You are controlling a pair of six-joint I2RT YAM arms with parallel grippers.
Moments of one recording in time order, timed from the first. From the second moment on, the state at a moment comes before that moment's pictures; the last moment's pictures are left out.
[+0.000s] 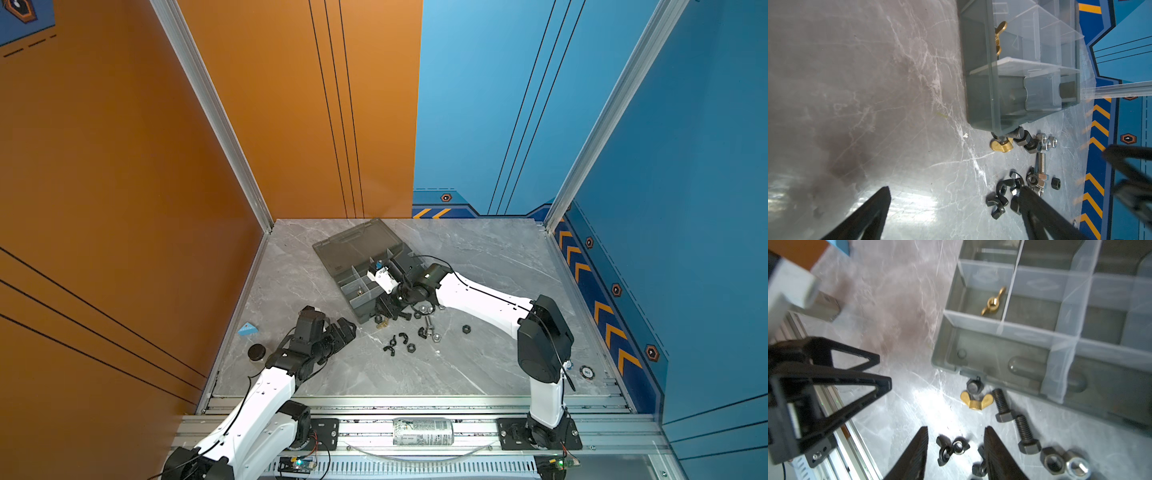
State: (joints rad) left arm -0.26 0.86 0.36 -0.33 0.15 -0.90; right arm 0.86 1.94 1.58 -0.66 -0.21 0.15
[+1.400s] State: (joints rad) left arm -0.30 0.93 0.36 -0.29 0.15 -0.90; right arm 0.91 2.10 1.52 -0.55 0.07 0.47
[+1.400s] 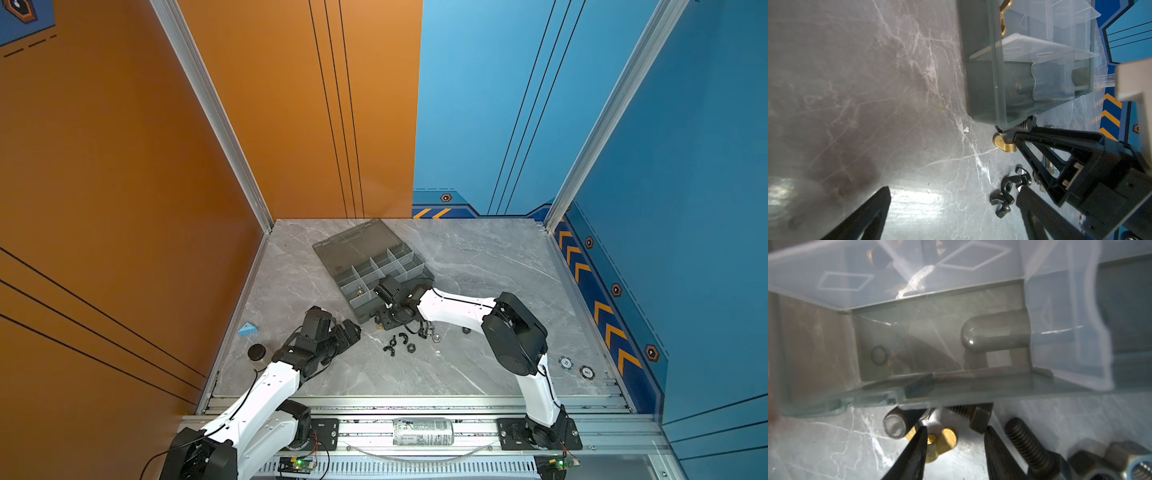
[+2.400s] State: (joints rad) left arm -0.31 0.94 0.36 -0.29 0.15 -0.90; right arm 0.92 2.09 1.49 -0.57 0.02 0.47
